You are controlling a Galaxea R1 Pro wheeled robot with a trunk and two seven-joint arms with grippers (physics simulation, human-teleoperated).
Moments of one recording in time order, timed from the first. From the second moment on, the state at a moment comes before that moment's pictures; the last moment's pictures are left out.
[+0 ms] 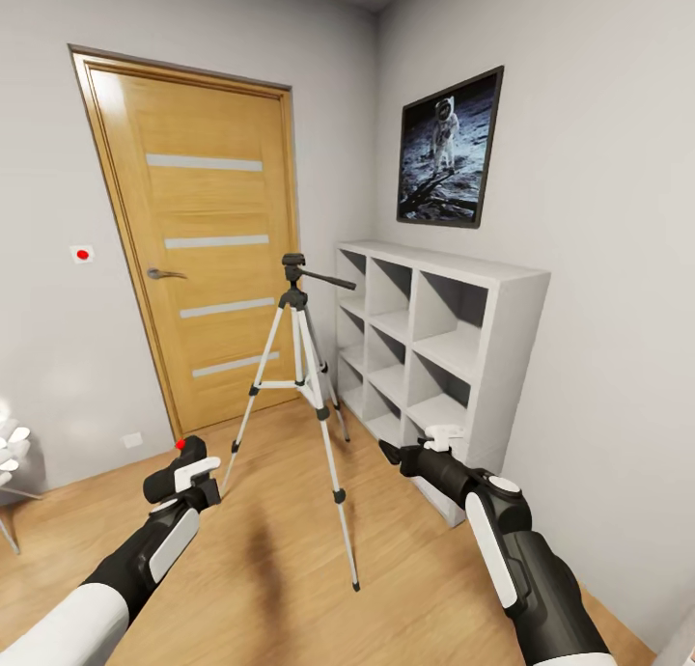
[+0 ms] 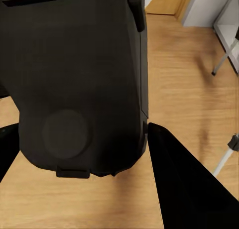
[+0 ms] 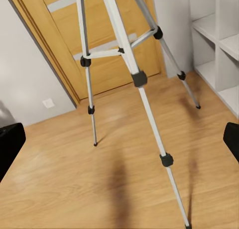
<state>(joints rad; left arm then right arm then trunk) -0.62 0.17 -0.25 -0.63 0.63 0.17 0.34 -0.41 0.07 0.04 -1.35 -0.17 0.54 0.30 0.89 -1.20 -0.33</state>
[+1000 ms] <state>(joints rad) -0.62 0.18 -0.25 -0.65 0.64 0.17 0.33 -0.41 0.07 0.04 -1.35 -0.16 0.54 0.29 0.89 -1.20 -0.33</state>
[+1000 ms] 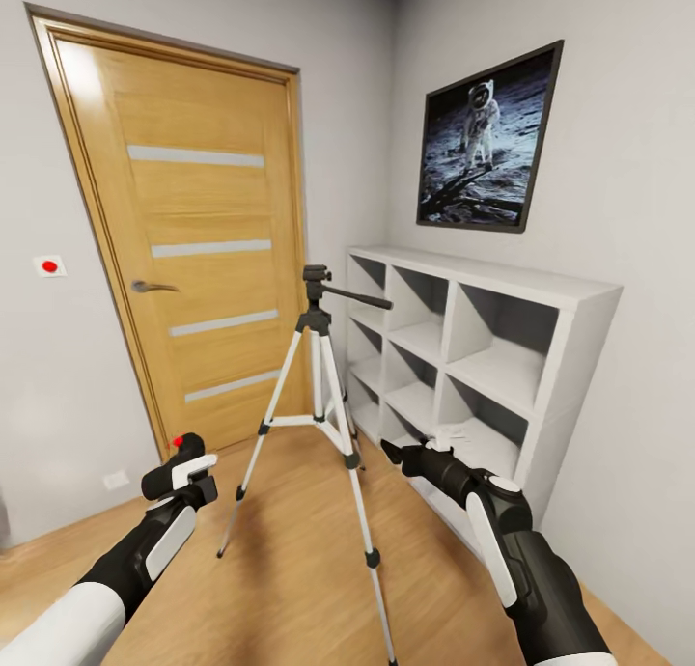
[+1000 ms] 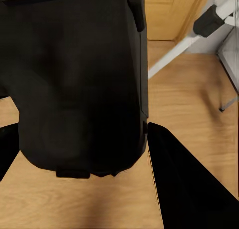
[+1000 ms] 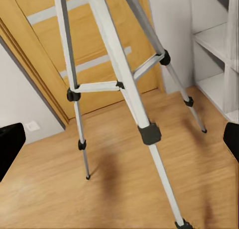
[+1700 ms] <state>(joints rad) -0.62 0.18 -0.25 -0.65 0.64 0.17 0.33 -0.41 0.06 0.04 -1.35 -0.16 0.54 0.30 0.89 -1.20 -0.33</state>
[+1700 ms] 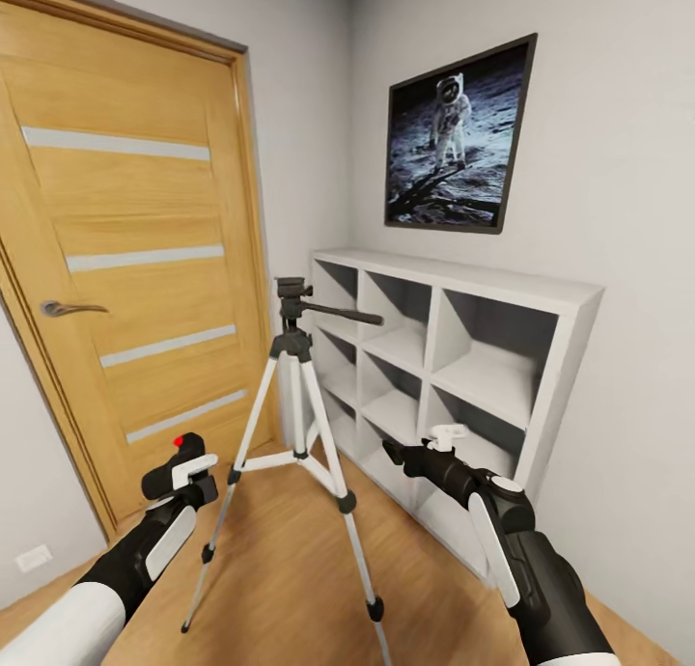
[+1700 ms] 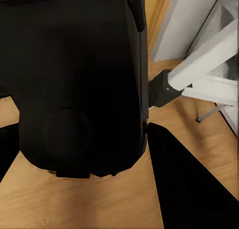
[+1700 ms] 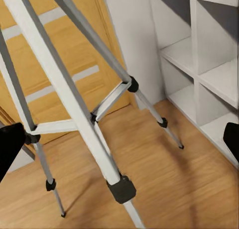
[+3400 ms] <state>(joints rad) -0.62 0.29 -0.23 -0.70 0.81 0.19 0.23 -0.41 0.04 0.04 -1.33 -0.16 0.54 0.30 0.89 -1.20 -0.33</state>
